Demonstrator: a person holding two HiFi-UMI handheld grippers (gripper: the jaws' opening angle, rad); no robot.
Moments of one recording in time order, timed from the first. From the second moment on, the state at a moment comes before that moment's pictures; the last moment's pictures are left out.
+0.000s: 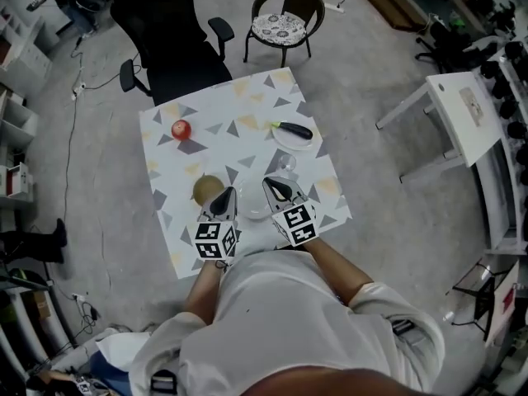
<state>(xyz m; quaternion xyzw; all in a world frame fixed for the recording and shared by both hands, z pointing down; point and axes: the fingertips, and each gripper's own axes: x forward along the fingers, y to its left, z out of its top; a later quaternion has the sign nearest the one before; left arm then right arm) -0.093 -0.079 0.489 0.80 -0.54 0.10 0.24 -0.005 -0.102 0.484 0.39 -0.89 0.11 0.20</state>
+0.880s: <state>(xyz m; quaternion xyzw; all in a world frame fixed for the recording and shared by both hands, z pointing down) -0.099 -0.092 0.359 0.82 -0.57 0.03 0.11 0.016 -0.118 0.361 0.44 -0.89 0.03 0.10</state>
